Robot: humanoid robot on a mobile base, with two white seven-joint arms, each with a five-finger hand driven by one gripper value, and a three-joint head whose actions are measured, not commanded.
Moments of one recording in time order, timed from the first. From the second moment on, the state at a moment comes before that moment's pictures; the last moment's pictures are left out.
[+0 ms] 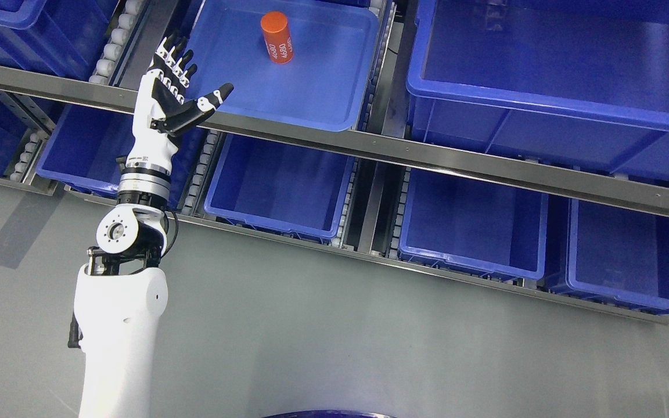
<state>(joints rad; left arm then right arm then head) -0.33 0.00 0.07 -1.56 0.21 0.02 -0.08 0.00 0.00 0.00 0.00 0.00 0.04 0.03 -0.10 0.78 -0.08</state>
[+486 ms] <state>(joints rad) -0.43 0.00 0.07 -1.46 0.19 0.02 -0.10 0.00 0.00 0.00 0.00 0.00 0.04 0.03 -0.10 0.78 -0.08</state>
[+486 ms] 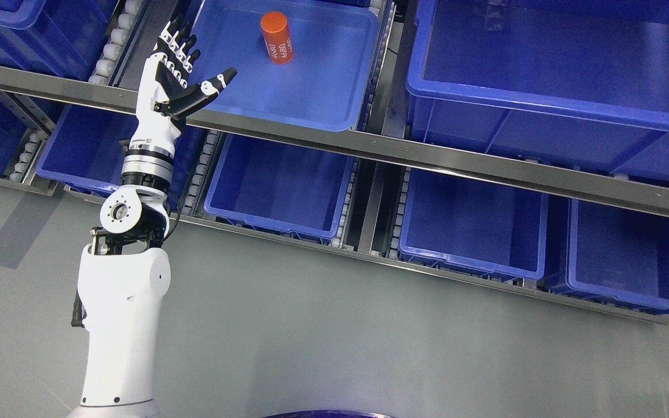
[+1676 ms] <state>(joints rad) -0.58 0.03 -0.10 -1.17 0.12 0.01 -0.17 0.00 0.00 0.00 0.00 0.00 0.04 0.03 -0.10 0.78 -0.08</state>
